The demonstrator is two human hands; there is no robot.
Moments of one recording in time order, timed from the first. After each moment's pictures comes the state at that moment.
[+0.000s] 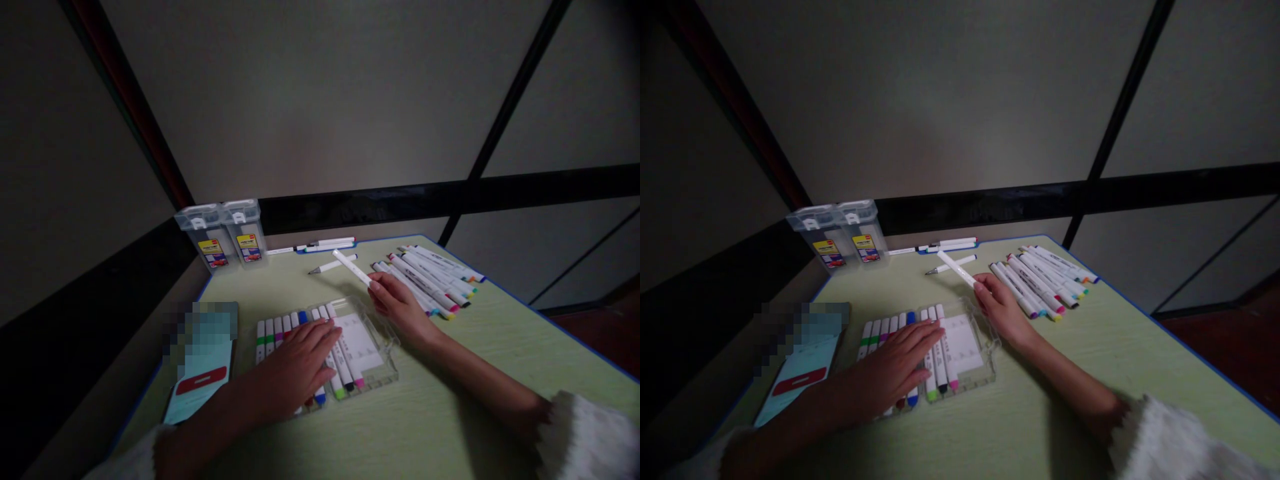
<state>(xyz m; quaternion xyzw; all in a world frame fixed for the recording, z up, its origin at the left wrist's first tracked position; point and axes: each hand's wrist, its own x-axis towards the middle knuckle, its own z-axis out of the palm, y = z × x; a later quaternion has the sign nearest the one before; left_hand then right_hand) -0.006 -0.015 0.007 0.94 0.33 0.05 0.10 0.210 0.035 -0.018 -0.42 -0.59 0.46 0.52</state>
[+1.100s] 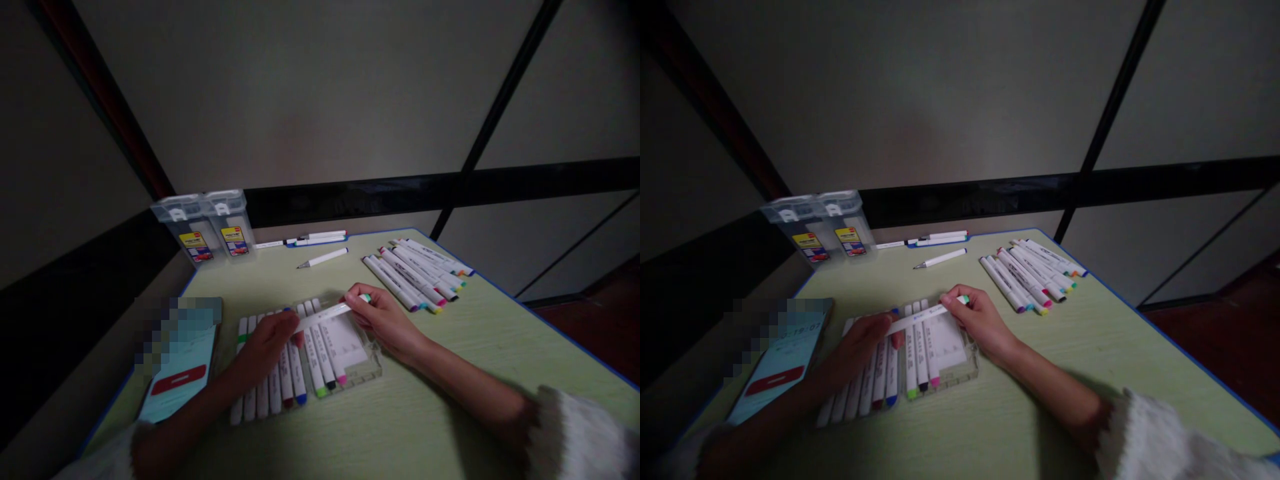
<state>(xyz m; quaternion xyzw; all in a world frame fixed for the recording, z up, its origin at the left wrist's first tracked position) -0.002 -0.003 0.009 0.73 0.50 0.28 0.38 0.192 0.011 -0.005 -0.39 -0.50 0.60 0.49</state>
